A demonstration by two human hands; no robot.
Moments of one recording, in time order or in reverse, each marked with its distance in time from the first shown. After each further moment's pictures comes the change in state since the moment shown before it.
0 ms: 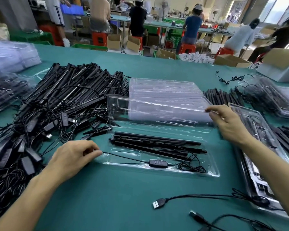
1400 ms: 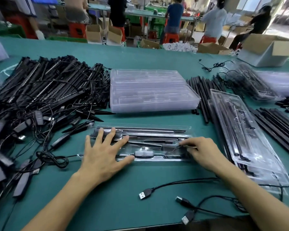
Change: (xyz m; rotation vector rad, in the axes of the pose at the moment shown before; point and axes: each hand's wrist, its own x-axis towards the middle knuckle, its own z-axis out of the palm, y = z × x) left_hand 0.025 0.089 0.080 0.377 -0.290 -0.009; right_hand -0.095 -0.020 0.045 -0.282 -0.364 0.346
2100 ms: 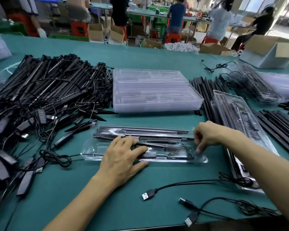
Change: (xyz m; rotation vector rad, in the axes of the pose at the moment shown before) left_hand -0.001 0.034 0.006 -0.036 0.289 0.312; right_hand 0.063 0.006 -0.054 -0.288 -0.413 0.069
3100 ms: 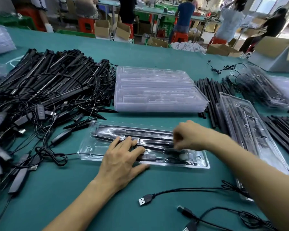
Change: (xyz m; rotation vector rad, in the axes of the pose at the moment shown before) left_hand -0.003 0.004 0.016 -0.116 0.097 -0.089; right_hand 0.013 -0.053 0.004 -0.117 0.150 -0.341
